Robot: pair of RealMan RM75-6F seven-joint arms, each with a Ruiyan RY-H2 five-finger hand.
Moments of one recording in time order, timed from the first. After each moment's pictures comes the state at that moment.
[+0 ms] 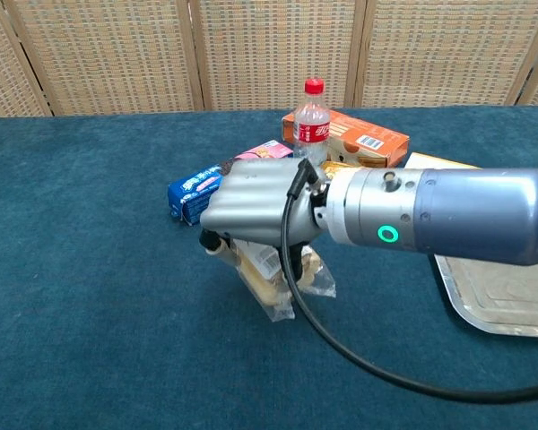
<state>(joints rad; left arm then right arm) -0.35 -1.11 -0.12 -1.58 1.29 1.19 -0.11 0.97 -1.62 0.23 -1.53 -1.38 0.65 -0.82</state>
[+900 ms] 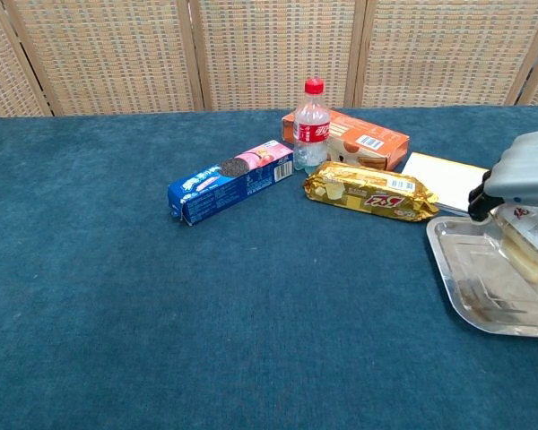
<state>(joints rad) -0.36 -1.12 -0.12 -1.60 1.30 1.18 -0.07 0.70 -1.13 -0.01 -1.63 -1.46 0.79 -0.59</state>
